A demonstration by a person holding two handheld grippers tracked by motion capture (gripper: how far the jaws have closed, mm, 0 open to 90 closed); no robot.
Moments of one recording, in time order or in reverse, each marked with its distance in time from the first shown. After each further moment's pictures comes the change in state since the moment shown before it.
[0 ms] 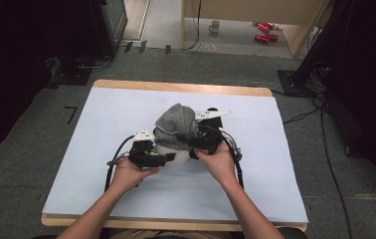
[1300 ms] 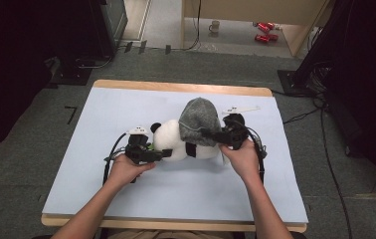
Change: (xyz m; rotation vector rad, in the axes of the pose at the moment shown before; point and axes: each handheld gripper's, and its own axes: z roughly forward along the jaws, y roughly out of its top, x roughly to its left) left arm 0.016 0.004 -0.002 -0.002 -0.053 -0.060; right arm -0.046 -0.005 -0.049 0.000 -0.047 0.097
